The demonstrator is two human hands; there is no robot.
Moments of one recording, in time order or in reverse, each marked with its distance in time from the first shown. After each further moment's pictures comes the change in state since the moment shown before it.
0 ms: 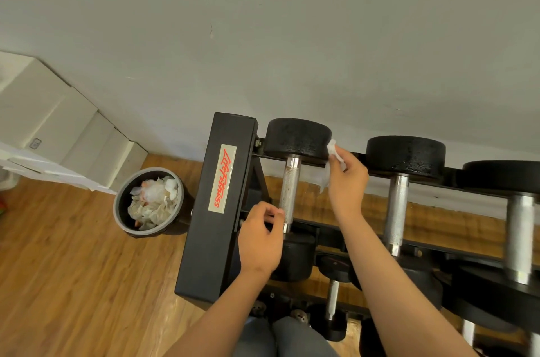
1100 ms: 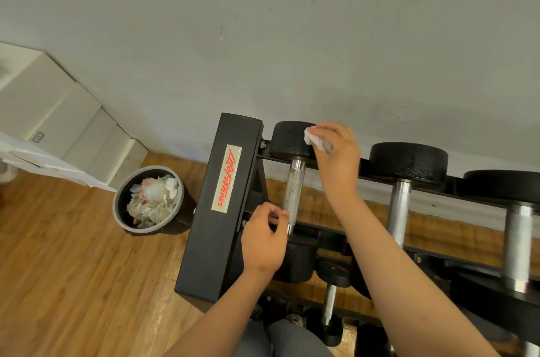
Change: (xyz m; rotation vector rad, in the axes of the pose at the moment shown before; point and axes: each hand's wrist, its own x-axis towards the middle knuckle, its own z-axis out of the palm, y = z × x) left_hand 0.000 -0.002 0.000 0.010 0.017 0.035; right_hand 0.009 -0.046 0.018 -0.276 -0.114 -0.448
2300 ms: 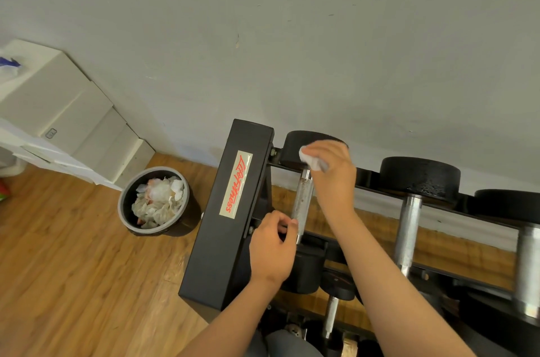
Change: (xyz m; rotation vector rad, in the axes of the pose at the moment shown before) left_hand 0.000 -0.004 0.002 -0.018 0.016 0.022; right_hand -0.014 -0.014 0.013 -0.008 -0.091 -0.046
